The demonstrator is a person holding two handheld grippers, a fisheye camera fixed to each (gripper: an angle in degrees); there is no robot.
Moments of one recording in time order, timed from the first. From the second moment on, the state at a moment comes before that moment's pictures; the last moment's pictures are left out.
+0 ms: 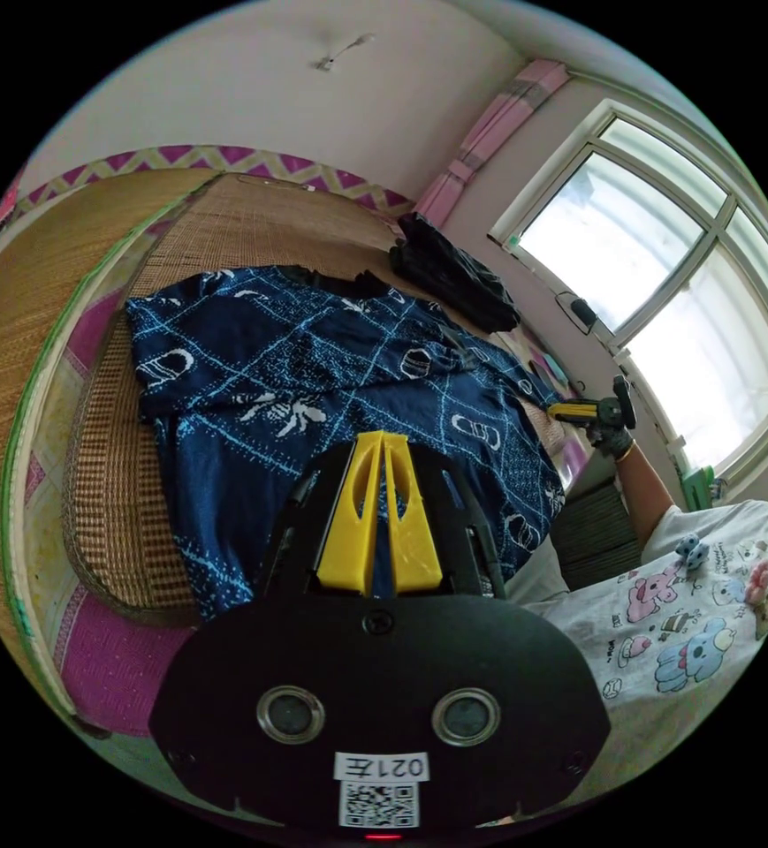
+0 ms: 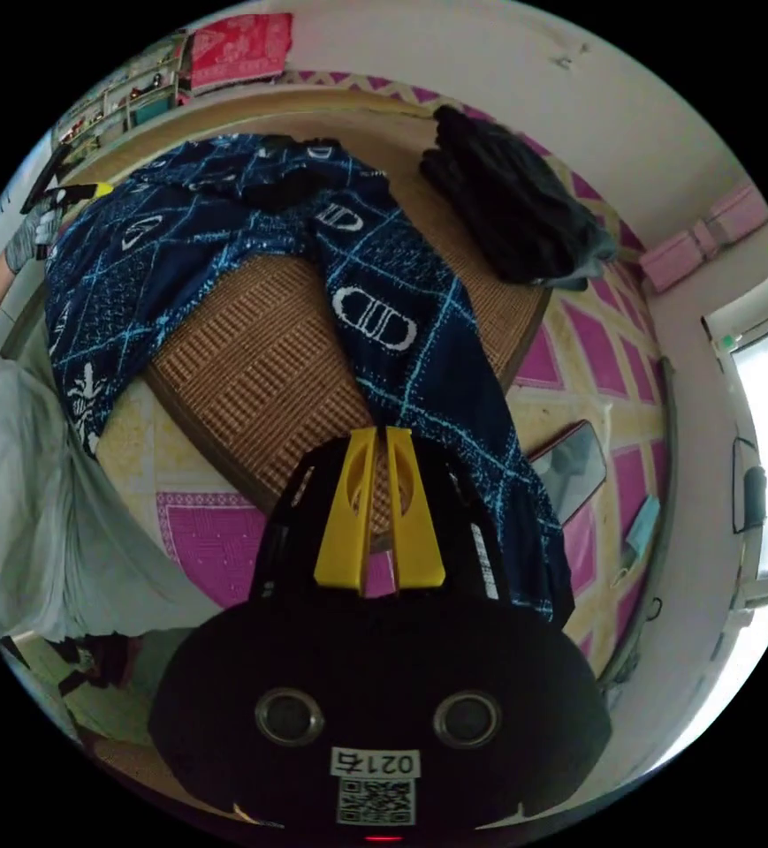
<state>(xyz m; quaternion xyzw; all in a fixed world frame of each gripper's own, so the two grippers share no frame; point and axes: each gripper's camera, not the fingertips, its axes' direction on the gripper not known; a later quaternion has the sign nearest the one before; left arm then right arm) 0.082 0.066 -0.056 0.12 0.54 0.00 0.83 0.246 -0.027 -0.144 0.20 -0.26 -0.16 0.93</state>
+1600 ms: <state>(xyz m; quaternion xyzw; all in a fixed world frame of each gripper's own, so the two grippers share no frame) 0.025 -0.143 -0.367 0.23 0.54 0.14 0.80 0.298 -0.075 -0.032 0.25 -0.60 0.09 0.75</state>
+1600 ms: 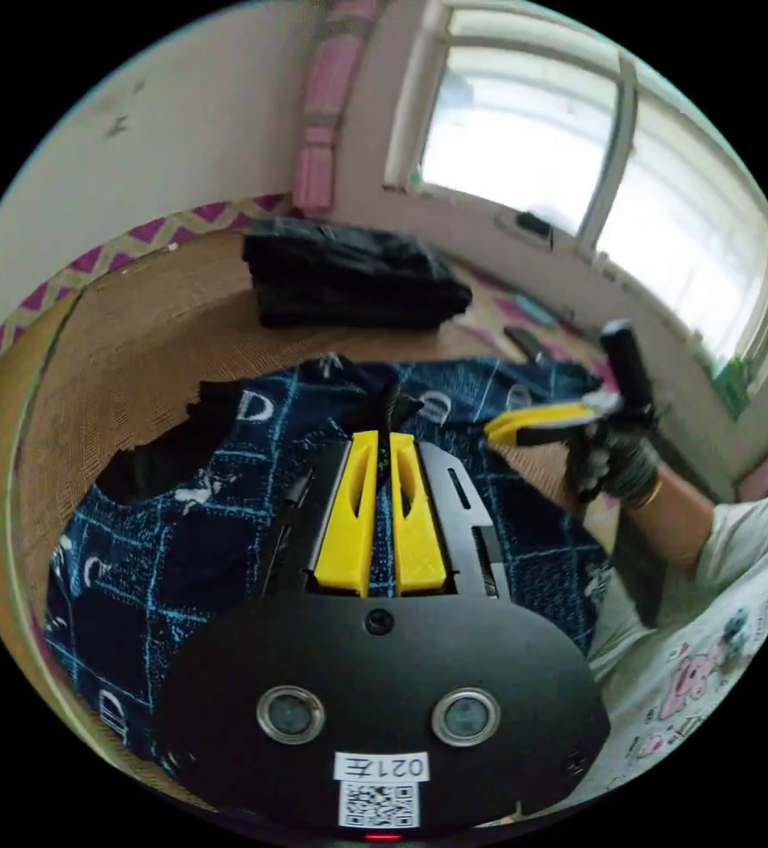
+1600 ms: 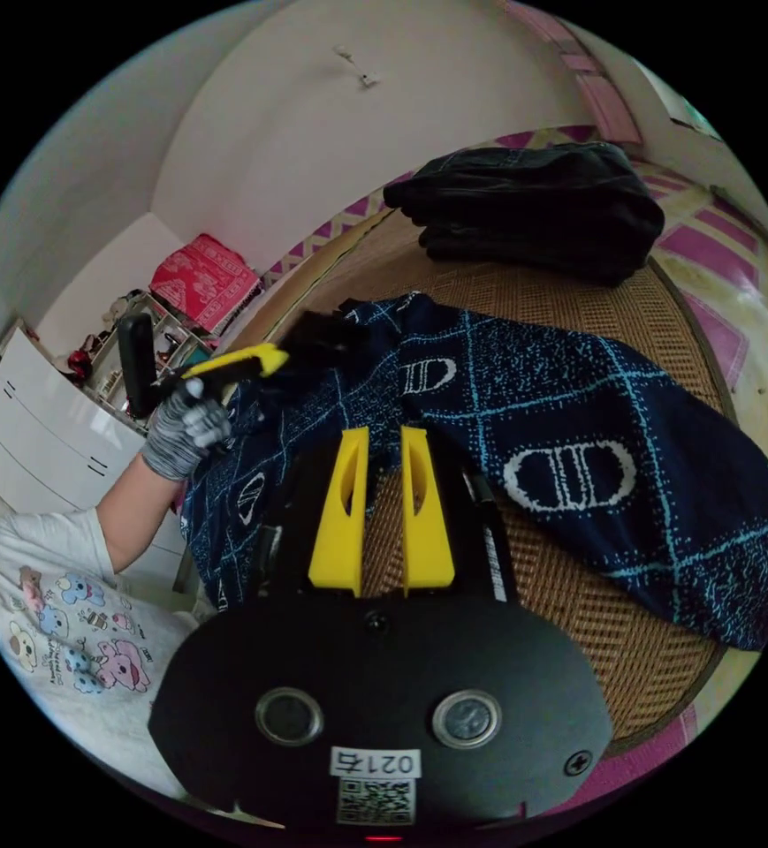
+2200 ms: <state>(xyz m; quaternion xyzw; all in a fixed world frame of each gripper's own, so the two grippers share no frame) -0.796 0.019 -0.241 0.31 0.51 -0.43 0.68 0.378 -0.058 0.032 0.24 -0.66 0.16 0.69</state>
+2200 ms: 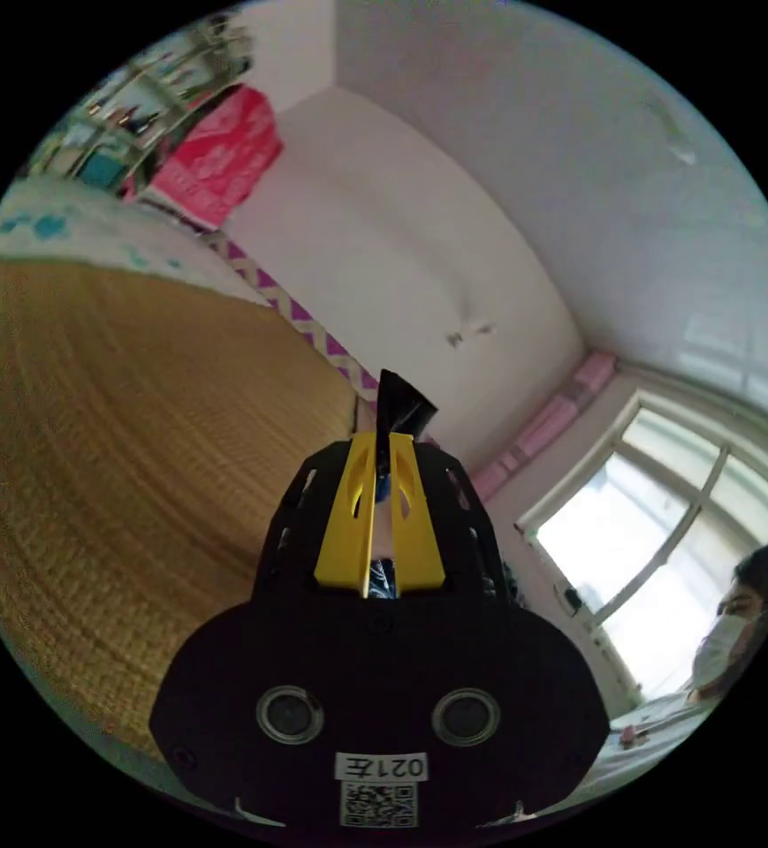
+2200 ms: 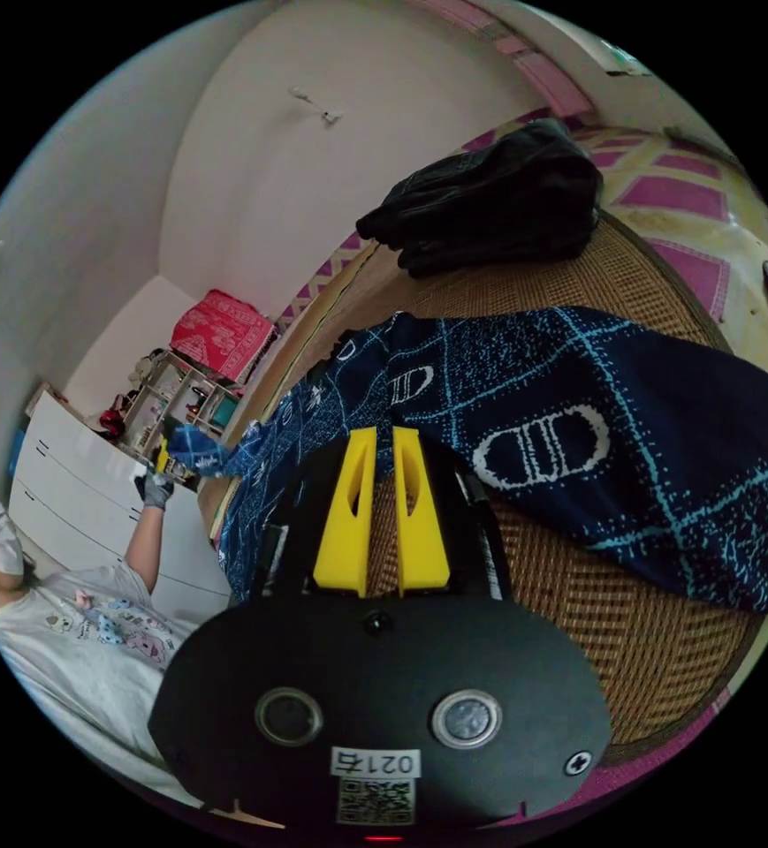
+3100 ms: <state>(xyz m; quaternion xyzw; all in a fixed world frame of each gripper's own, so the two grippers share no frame) -1.050 0.108 -0.303 0.22 0.40 -0.55 0.71 0.417 -0.056 0.045 0.23 -0.67 0.17 0.69</state>
